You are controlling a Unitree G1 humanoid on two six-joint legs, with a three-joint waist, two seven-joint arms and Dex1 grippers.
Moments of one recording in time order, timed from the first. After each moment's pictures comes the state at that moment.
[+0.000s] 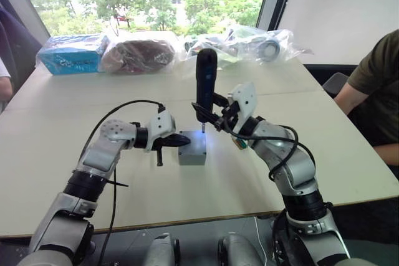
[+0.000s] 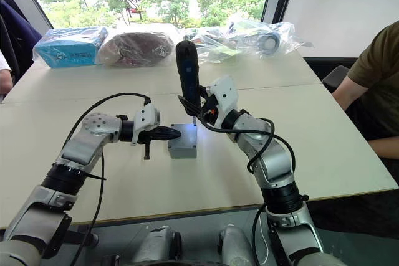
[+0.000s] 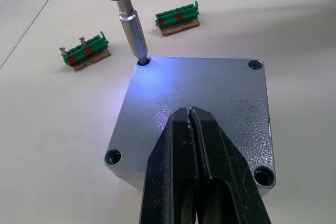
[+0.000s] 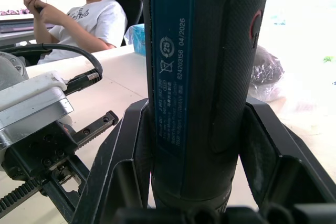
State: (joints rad) left arm -0.55 0.55 -0.22 0.16 -0.15 0.19 -1.18; right arm -0.46 -0.22 0.15 -0.24 0.29 0.47 0.52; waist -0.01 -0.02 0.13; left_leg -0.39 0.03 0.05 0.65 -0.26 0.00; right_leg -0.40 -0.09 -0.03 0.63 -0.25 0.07
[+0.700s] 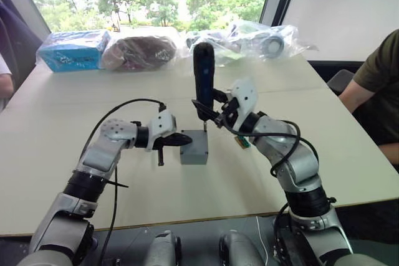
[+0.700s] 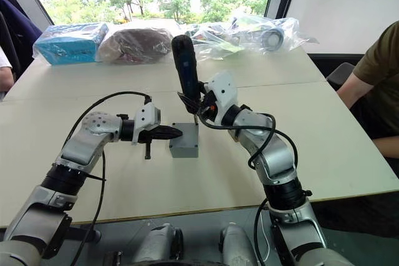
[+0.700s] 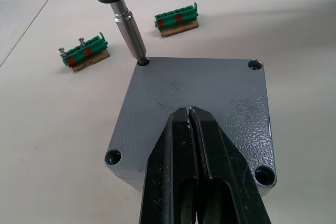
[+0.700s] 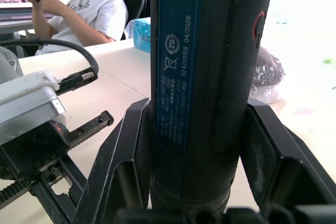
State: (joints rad) left arm -0.55 0.55 -0.22 0.12 -0.17 0.21 -1.18; right arm -0.51 -0.25 0.12 -0.30 0.31 0.53 0.48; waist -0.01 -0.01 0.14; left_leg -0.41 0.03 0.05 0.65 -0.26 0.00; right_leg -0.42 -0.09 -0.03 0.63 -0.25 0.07
